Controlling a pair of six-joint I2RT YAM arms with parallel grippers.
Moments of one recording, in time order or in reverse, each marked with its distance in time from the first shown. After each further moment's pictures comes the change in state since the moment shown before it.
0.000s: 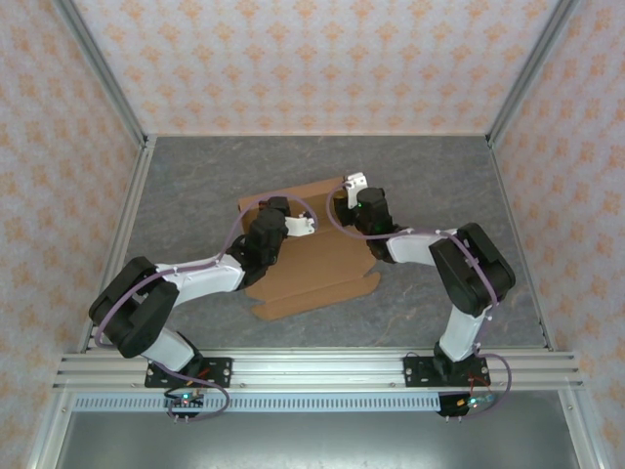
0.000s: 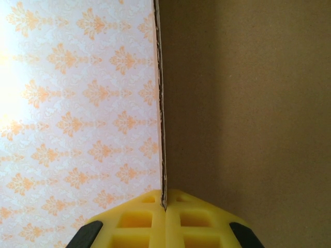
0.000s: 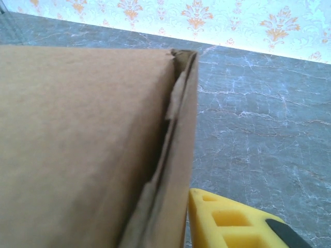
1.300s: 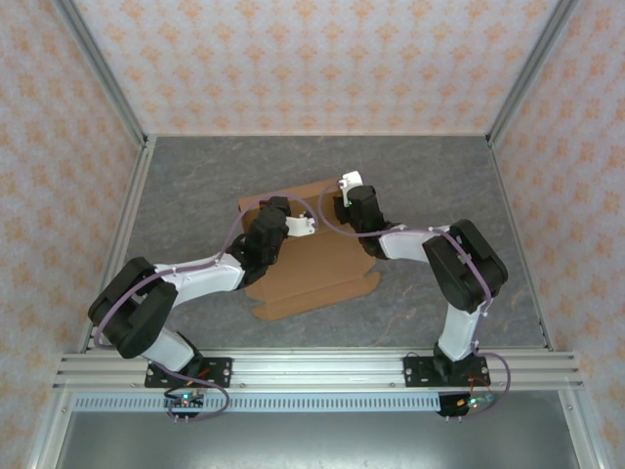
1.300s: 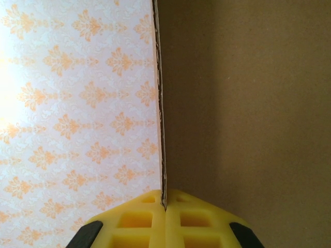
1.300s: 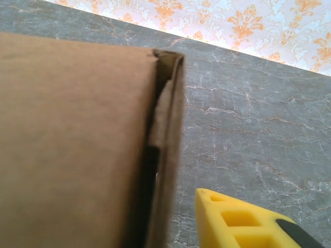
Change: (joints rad) left arm 0.000 -0.005 0.013 -0.037 0.003 -0.001; right arm 0.029 0.039 0.070 -0.089 0.162 -0.067
